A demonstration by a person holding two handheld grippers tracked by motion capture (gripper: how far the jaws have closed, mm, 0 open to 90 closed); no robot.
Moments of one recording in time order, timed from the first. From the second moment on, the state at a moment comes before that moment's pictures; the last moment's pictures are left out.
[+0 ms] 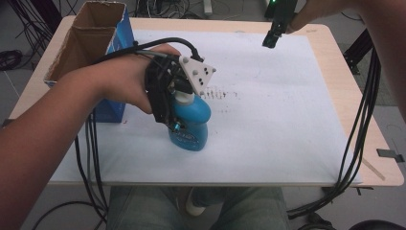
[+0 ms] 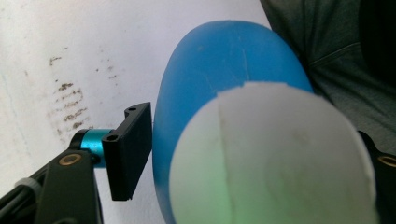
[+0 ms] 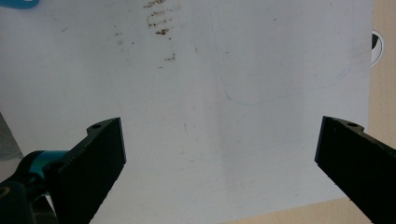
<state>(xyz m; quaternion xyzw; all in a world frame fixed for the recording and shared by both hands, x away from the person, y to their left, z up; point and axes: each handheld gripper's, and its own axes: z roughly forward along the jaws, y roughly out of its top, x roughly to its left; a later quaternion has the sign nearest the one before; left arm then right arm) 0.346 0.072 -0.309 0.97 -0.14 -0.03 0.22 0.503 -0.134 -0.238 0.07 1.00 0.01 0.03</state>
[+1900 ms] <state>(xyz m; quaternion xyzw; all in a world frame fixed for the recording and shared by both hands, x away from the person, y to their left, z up) 0.373 0.130 -0.225 1.00 0.03 -0.02 0.02 0.505 -0.131 -0.241 0.06 1.00 0.01 0.02</state>
